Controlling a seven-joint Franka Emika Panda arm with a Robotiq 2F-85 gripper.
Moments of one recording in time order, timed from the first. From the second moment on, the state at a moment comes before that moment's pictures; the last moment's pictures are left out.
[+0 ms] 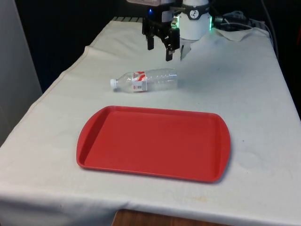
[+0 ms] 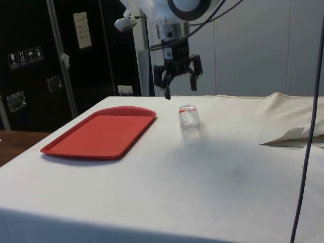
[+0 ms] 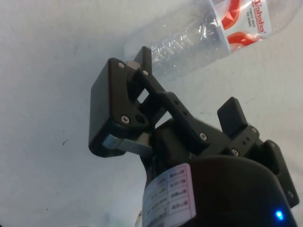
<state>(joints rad) 0.09 0.06 -0.26 -2.43 -0.08 2.48 0.62</state>
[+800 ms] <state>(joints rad) 0.09 0.08 -0.28 -2.41 -0.08 2.48 0.73</state>
